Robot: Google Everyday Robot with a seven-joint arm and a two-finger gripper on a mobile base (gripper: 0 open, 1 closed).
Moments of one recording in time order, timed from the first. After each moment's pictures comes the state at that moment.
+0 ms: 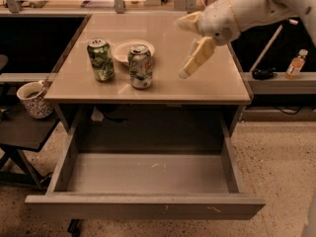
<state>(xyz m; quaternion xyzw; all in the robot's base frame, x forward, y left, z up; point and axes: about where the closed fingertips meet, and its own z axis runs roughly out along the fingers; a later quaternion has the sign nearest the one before) 0.619 -0.065 0.945 -0.65 0.61 0.26 0.38</state>
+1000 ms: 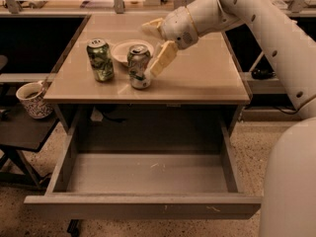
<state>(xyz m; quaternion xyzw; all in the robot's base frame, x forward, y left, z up) 0.636 0.032 0.927 -0.67 0.55 0.33 0.38</state>
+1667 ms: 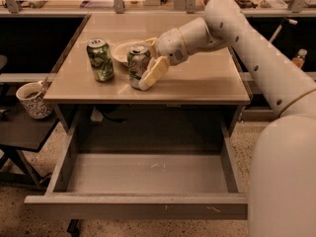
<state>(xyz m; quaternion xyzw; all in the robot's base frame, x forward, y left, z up) 0.651 0.050 0.876 -0.63 0.55 0.40 0.37</state>
